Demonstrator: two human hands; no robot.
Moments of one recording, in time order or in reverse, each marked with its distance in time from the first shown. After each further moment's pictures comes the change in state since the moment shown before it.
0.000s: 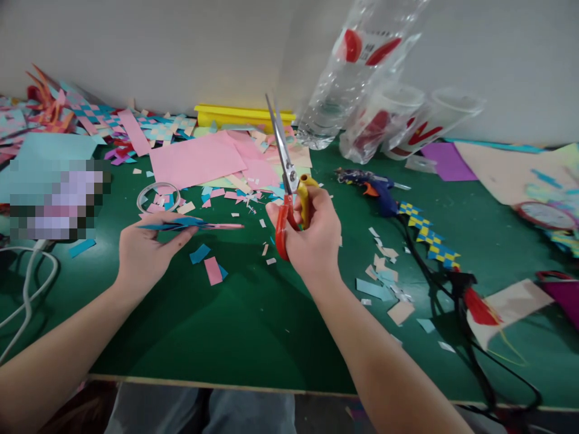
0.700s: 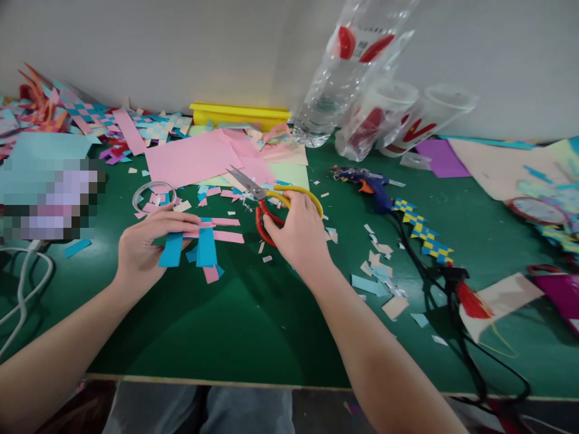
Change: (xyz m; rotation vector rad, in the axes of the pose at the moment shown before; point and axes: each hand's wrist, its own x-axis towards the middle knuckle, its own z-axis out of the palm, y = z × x) left_hand 0.003 -0.001 0.002 -0.051 -0.095 0.138; right_hand 0.003 0.023 0.007 -0.345 -0.204 0.076
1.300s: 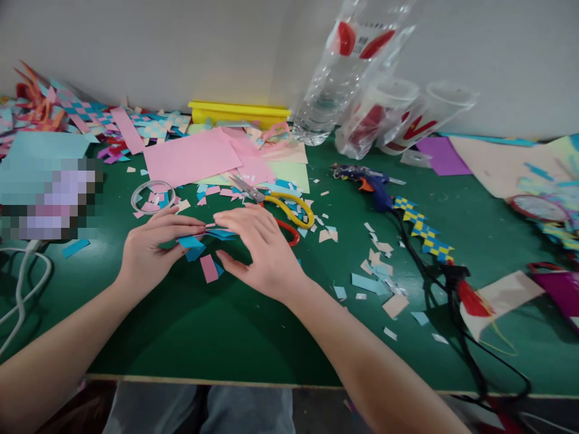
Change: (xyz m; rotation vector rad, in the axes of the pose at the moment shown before) left_hand 0.000 -0.002 -0.002 0.108 -0.117 0.112; right_hand -0.022 -0.054 -0.023 0.335 -0.040 -0.624
